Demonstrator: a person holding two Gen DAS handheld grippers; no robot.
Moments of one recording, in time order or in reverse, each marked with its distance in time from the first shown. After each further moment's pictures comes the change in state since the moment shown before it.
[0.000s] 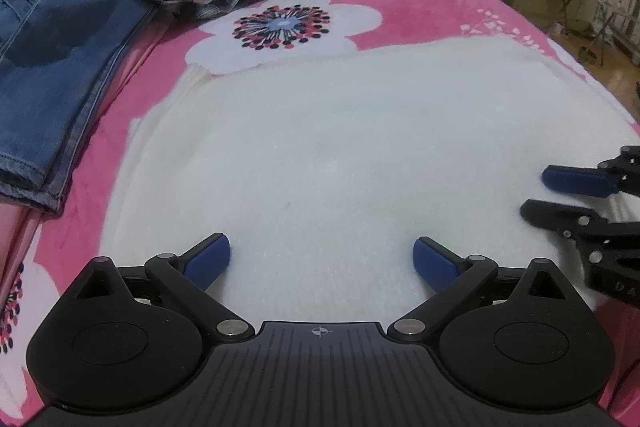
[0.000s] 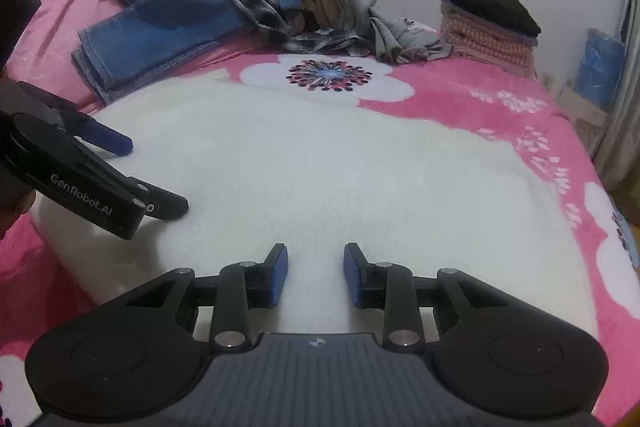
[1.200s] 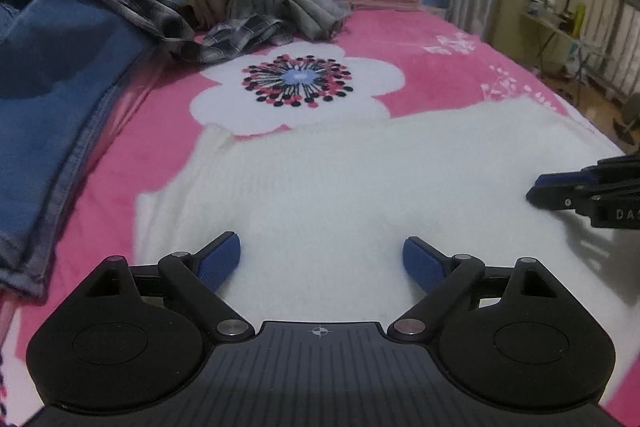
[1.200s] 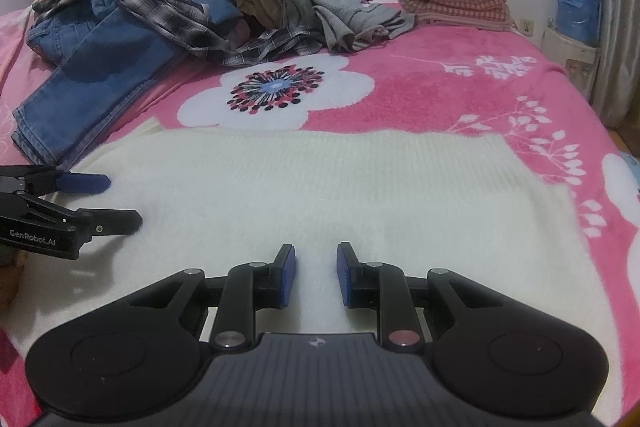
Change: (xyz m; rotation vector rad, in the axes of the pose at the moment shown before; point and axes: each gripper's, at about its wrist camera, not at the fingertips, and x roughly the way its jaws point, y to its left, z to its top) left arm 0.028 0.057 0.029 -0.001 -0.164 -0.106; right arm 0.058 -0.055 0.036 0.199 0.018 0.036
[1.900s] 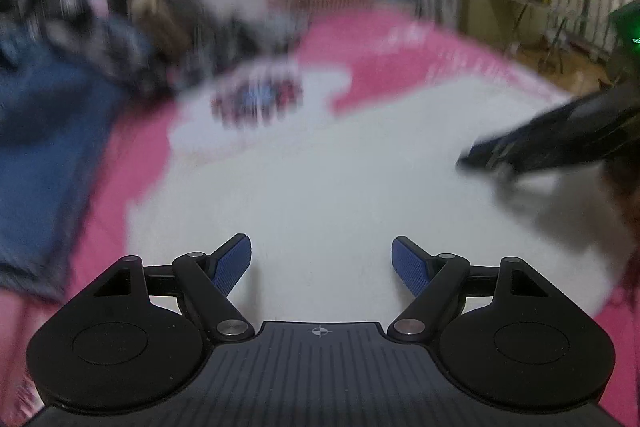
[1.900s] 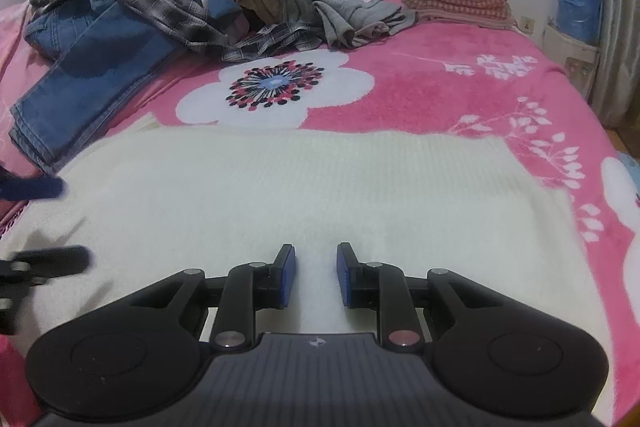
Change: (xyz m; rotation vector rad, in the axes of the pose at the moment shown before) left arm -0.026 -0.042 -0.018 0.126 -0.001 0.010; right arm 0.000 0.002 0.006 -0.004 0.026 -0.013
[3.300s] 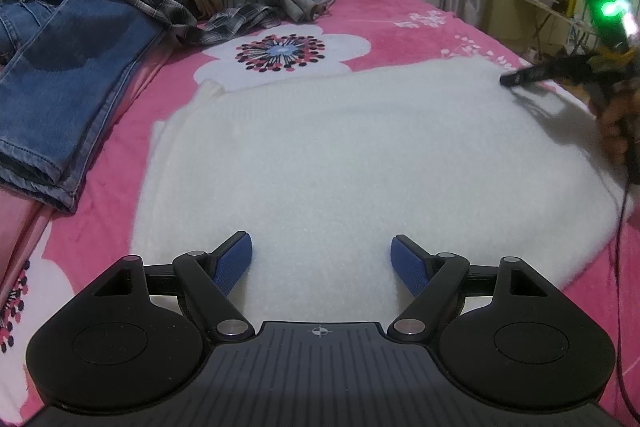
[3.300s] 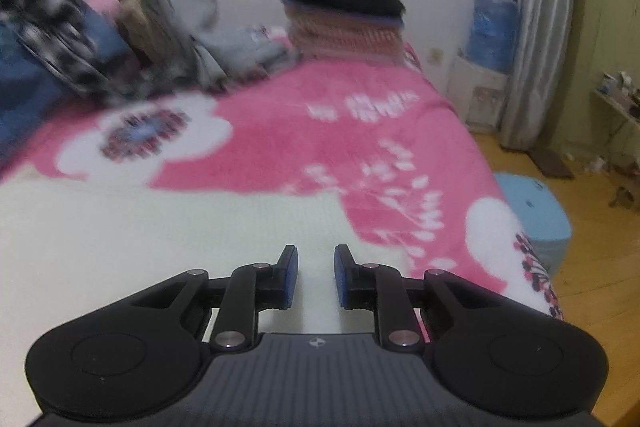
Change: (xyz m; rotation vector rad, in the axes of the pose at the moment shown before) left arm -0.033 0.000 -0.031 -0.101 0.034 0.014; right arm 0.003 -0.077 0.019 0.035 -0.066 -0.305
